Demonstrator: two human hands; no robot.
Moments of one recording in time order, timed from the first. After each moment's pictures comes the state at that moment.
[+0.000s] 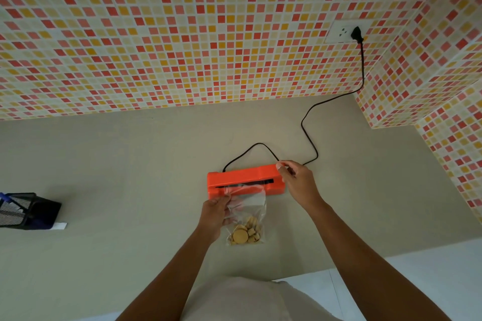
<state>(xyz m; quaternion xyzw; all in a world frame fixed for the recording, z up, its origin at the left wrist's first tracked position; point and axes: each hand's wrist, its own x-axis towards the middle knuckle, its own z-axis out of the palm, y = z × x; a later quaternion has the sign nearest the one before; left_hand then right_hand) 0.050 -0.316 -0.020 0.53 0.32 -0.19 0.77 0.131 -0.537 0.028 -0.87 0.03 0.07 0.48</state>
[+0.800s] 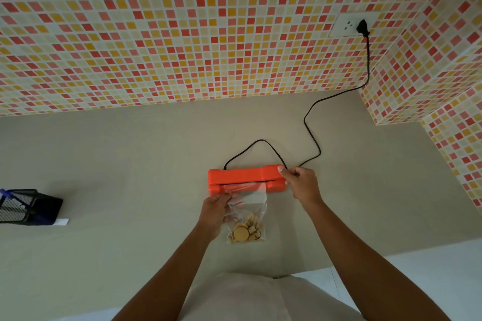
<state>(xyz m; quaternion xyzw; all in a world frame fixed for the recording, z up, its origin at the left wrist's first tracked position) 0.051 -0.315 -0.019 0.52 0.33 -0.20 0.76 0.135 -0.541 -0.002 -0.82 0.19 0.10 0.52</state>
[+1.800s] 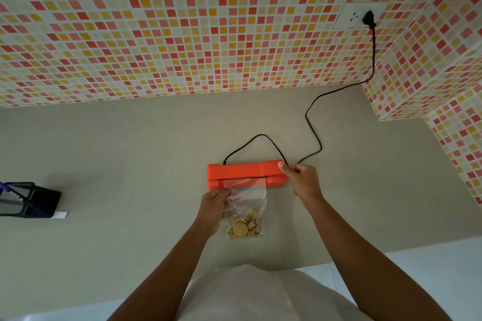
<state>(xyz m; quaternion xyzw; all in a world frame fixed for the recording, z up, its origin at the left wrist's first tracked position) 0.050 -0.318 -0.014 0.53 0.33 -0.20 0.76 0.135 -0.548 -0.005 -0.81 0.19 0.10 0.54</state>
